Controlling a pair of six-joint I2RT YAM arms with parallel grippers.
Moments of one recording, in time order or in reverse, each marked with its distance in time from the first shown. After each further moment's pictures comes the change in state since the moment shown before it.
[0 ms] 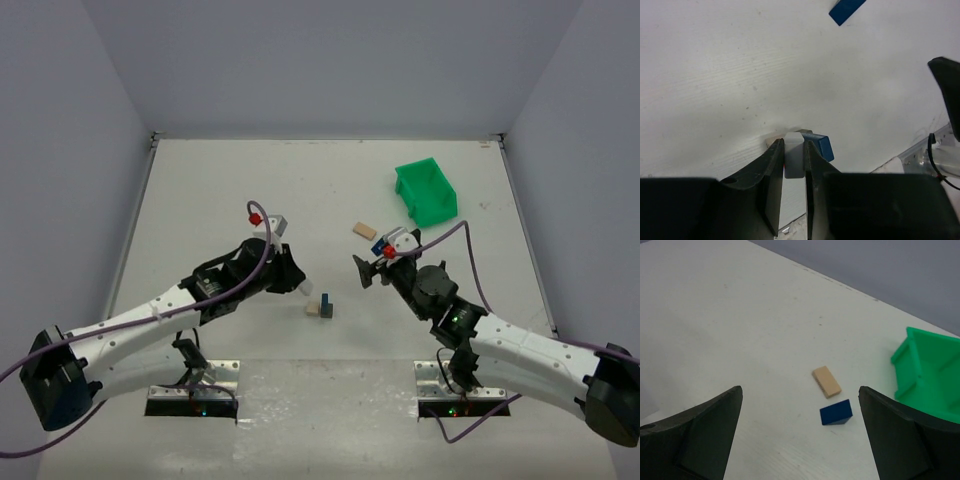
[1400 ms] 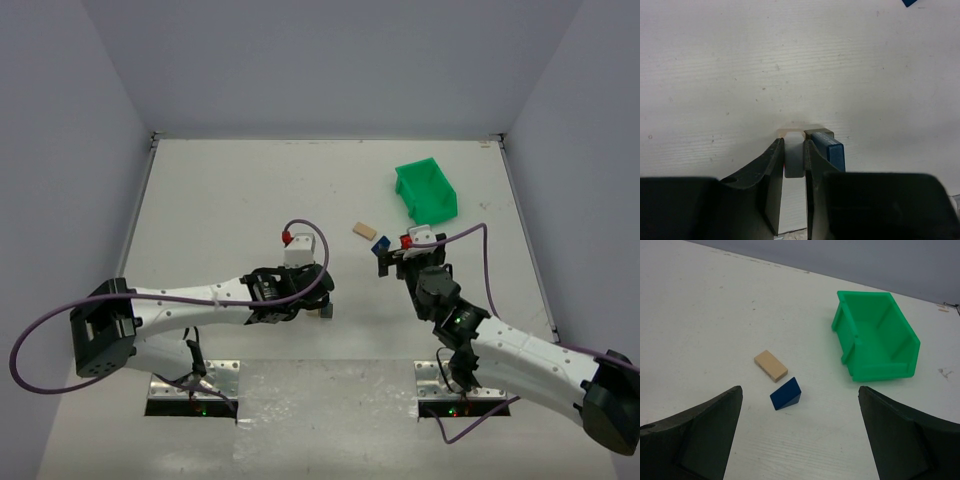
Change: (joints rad) left arm -0.309 0.356 0.191 -0.210 -0.461 -0.282; right arm -0.064 -0.024 -0.046 -0.017 0.293 0.058
